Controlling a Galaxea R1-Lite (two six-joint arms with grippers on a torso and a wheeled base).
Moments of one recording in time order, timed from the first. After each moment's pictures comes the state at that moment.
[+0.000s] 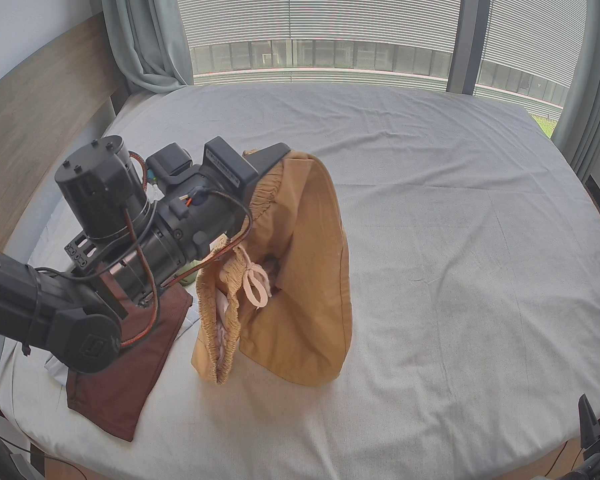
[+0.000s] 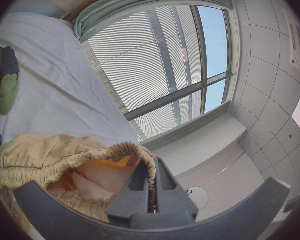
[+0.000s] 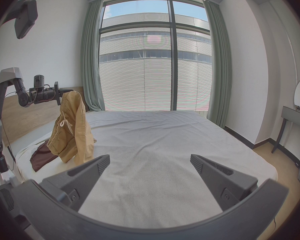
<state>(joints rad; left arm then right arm) -0.61 1.80 -0.88 -1.13 -0.12 -0.99 -0.01 0.02 -0.02 0.00 0.00 0.00</state>
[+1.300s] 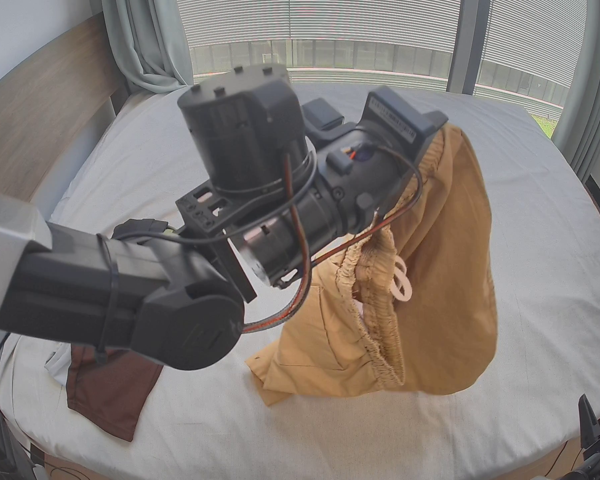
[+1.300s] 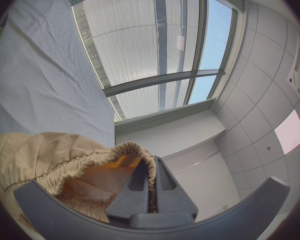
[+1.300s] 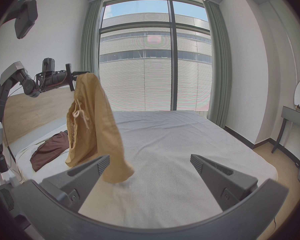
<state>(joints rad) -0.90 1.96 -1.37 -0.90 -0.06 -1.13 -0.01 0.02 -0.02 0.00 0.00 0.00</state>
